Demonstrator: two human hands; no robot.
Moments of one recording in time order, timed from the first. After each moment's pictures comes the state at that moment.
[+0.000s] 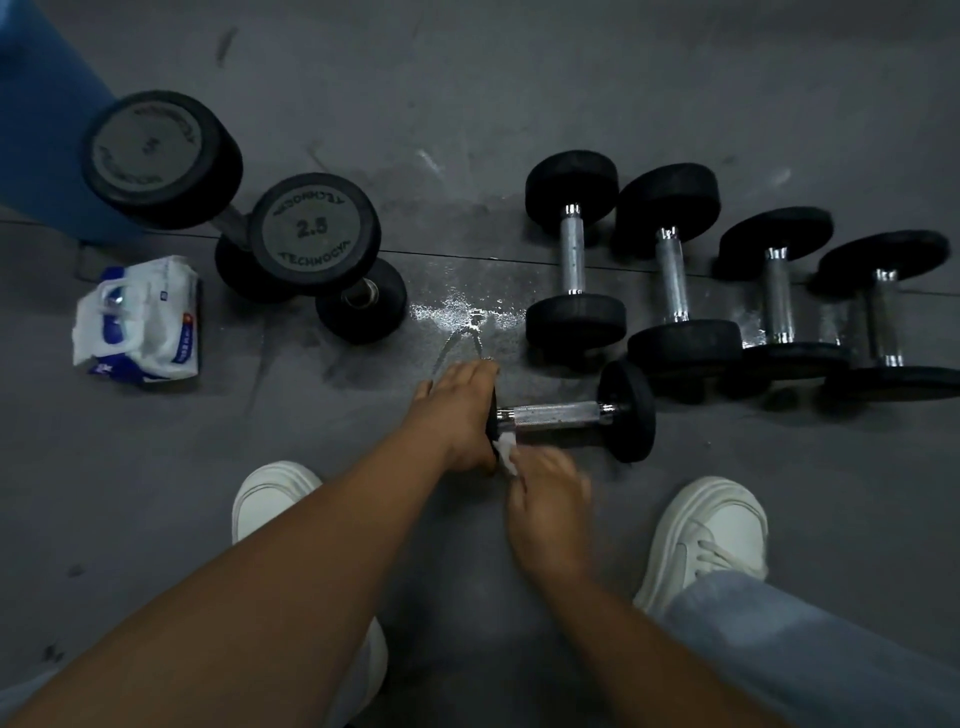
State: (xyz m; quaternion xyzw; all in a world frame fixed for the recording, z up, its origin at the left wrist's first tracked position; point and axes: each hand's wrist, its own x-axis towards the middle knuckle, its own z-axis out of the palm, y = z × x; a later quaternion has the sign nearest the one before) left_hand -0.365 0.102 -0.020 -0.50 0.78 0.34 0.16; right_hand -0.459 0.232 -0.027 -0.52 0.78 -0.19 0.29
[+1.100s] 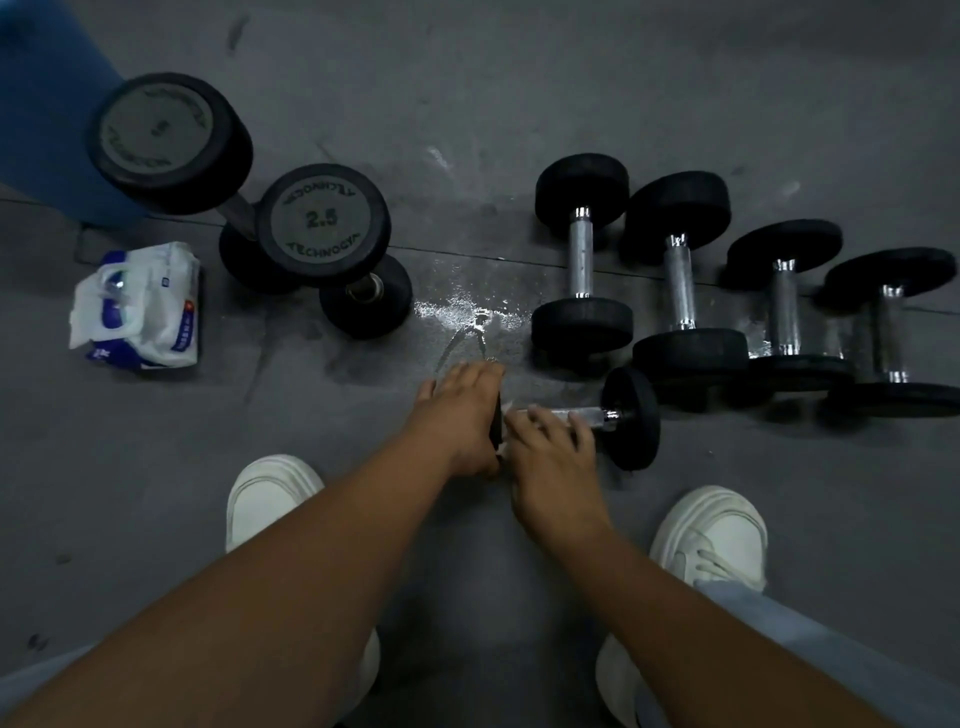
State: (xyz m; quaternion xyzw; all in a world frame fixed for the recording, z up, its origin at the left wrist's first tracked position) left_hand -0.365 0.106 -0.020 -0.50 0.79 0.33 0.16; right_hand -0.491 0.207 -0.038 -0.73 0.68 -0.02 0.12
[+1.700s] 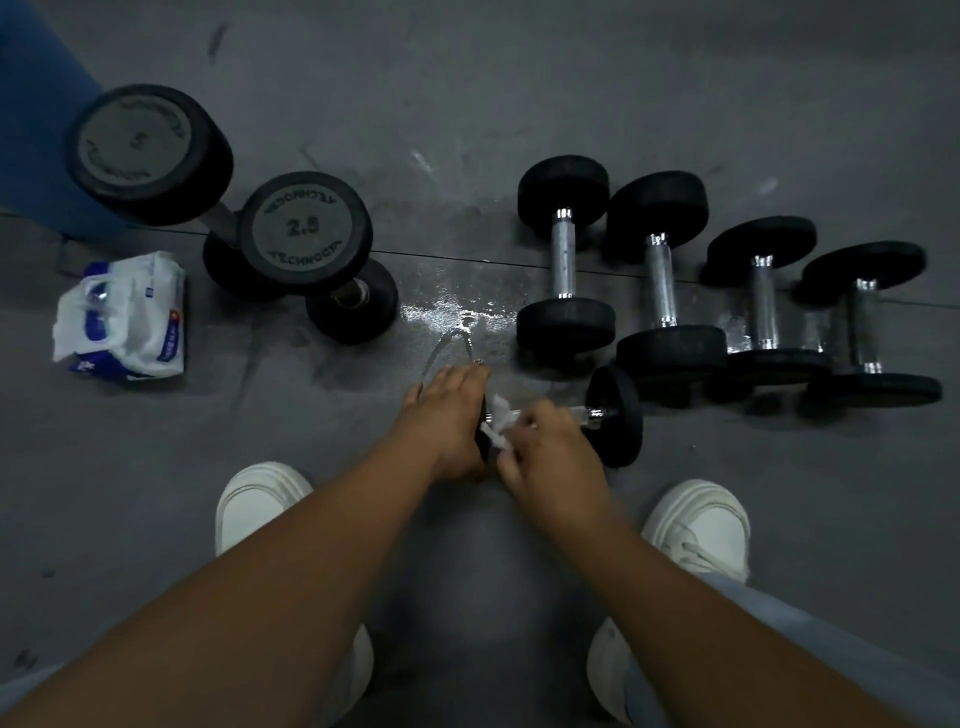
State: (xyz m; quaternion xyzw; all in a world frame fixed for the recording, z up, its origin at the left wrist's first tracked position) left_hand -0.367 0.106 -0.019 -0.51 0.78 0.34 0.15; right_hand -0.500 0.191 -0.017 -0.65 0.73 -0.12 0.19
